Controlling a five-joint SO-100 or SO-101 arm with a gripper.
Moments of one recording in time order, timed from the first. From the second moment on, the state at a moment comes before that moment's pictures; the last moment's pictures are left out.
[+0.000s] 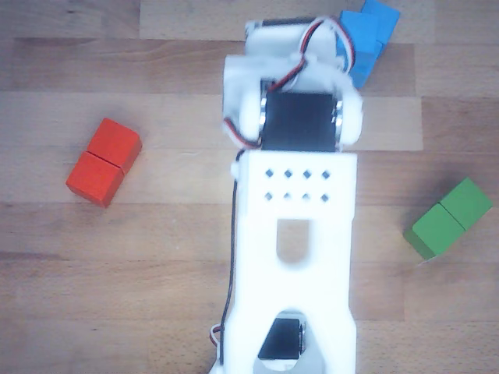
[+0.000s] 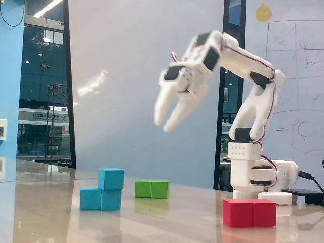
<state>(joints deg) -1.9 125.2 114.6 68.8 -7.6</state>
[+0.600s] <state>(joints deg) -3.3 177.2 167.2 64.6 -7.6</state>
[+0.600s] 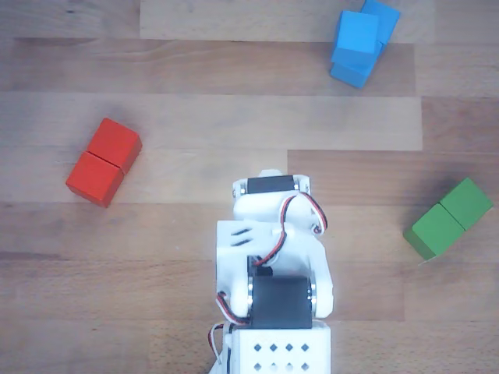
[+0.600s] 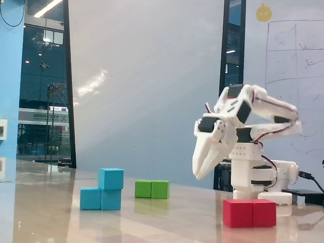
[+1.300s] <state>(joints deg) 0.2 195.9 176.3 70.0 -7.6</state>
